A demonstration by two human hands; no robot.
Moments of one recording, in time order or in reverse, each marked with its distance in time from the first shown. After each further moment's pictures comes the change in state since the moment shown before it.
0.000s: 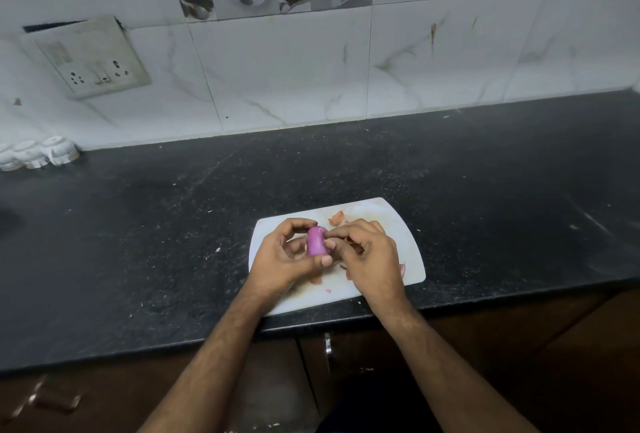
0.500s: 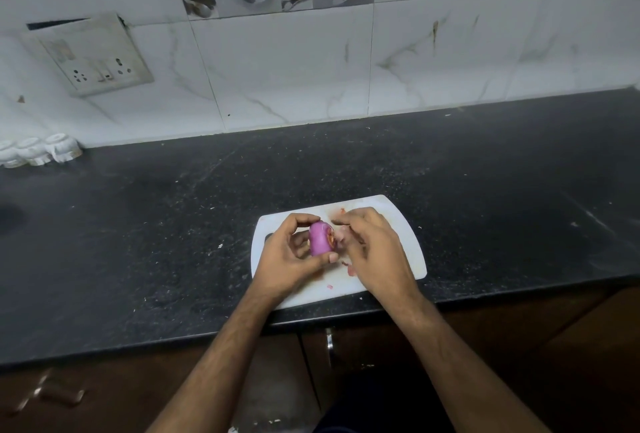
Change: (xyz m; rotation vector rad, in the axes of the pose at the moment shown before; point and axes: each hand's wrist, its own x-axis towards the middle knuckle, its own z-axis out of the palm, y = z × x) left_hand 0.001 -0.005 0.006 0.194 0.042 0.143; right_hand 0.001 -0.012 -0.018 -0.148 -0.114 -0.052
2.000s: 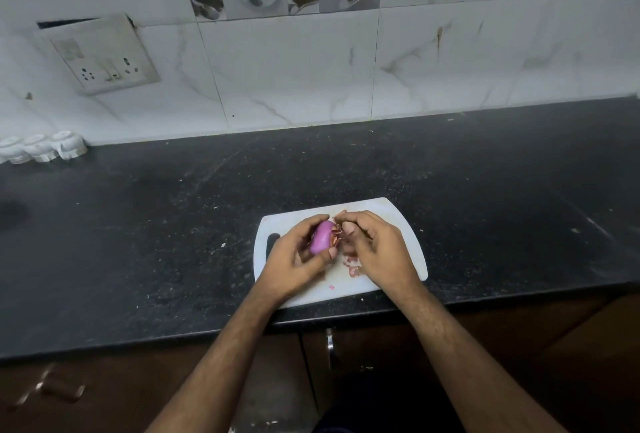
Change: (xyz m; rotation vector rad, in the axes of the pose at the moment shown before) left_hand -0.002 -0.008 -0.003 0.198 -0.074 0.067; right_hand 0.007 0.003 -0.005 0.314 -0.065 0.146
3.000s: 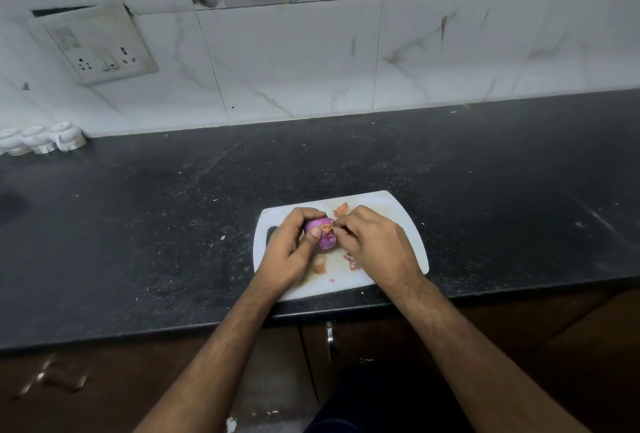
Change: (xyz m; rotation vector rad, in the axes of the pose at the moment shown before) left_hand 0.004 0.001 -0.001 0.103 0.071 0.132; right_hand 0.004 -0.006 0.001 -0.688 -0.007 -0.249
